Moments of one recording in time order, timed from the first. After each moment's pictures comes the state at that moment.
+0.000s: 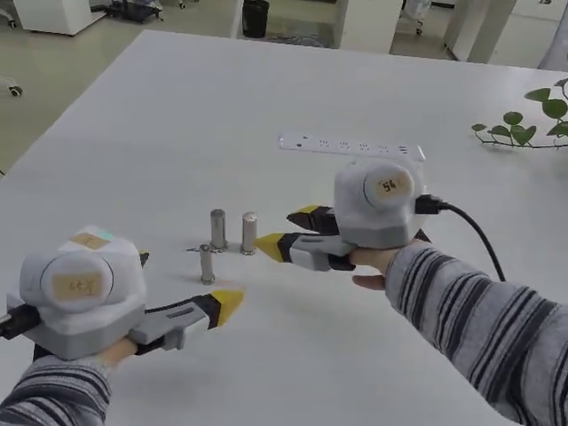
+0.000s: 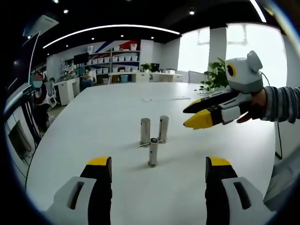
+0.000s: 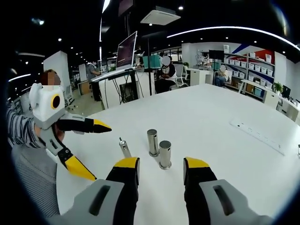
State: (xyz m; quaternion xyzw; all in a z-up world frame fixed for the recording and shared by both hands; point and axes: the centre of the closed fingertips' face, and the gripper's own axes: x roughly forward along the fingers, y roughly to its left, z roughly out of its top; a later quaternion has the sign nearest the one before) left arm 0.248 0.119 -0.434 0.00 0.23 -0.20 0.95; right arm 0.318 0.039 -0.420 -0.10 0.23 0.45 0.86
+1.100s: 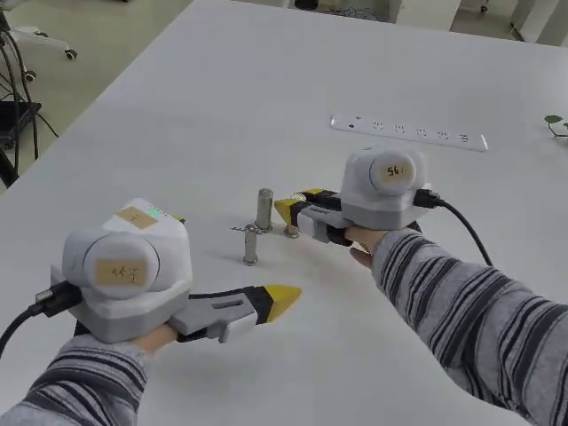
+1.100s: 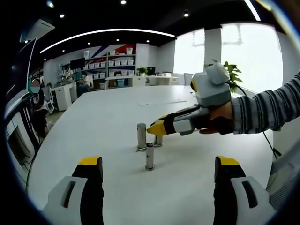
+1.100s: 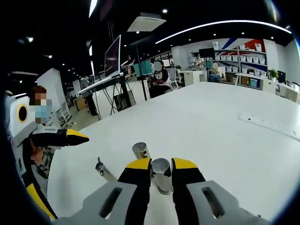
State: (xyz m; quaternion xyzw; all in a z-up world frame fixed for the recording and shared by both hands) left arm 0.247 0.113 -0.428 0.01 0.21 -0.22 0.95; right arm 0.357 0.082 -0.450 -0.03 0.22 0.43 0.87
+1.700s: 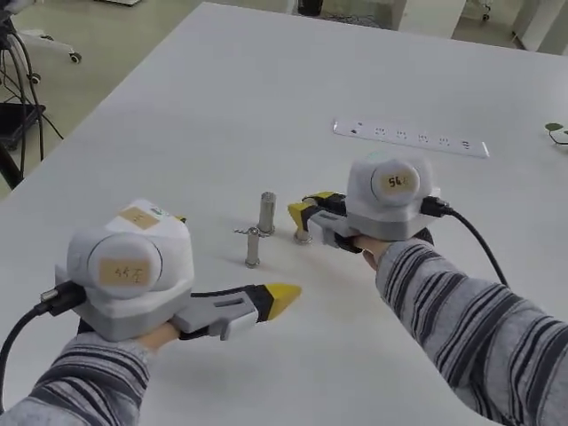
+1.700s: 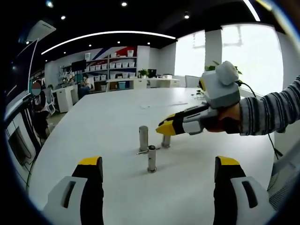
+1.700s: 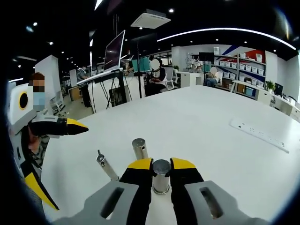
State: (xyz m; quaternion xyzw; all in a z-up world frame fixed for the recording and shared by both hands) left arm 0.248 0.114 -0.423 0.02 0.20 -0.21 0.96; right arm 0.346 0.064 -0.439 -0.09 0.21 0.41 0.88
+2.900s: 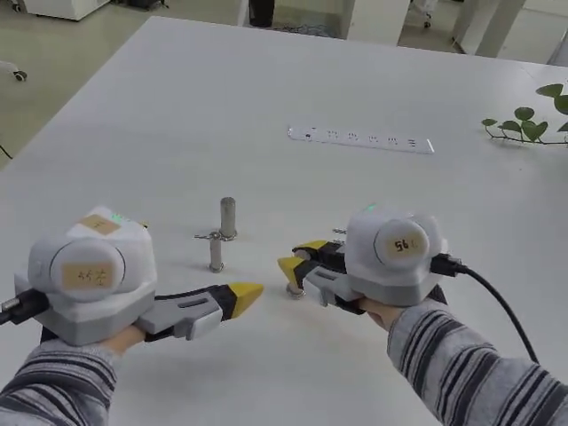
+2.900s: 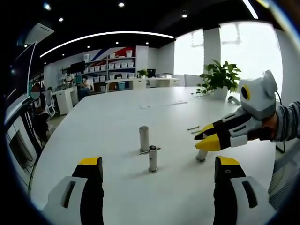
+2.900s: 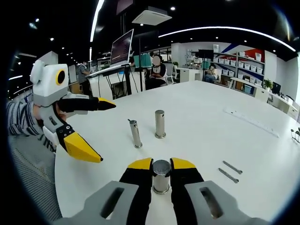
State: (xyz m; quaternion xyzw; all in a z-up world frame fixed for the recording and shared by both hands) left arm 0.250 0.115 -0.423 0.03 0.20 -0.22 0.96; right arm 0.272 0.023 -0.446 -0.10 0.23 0.40 0.88
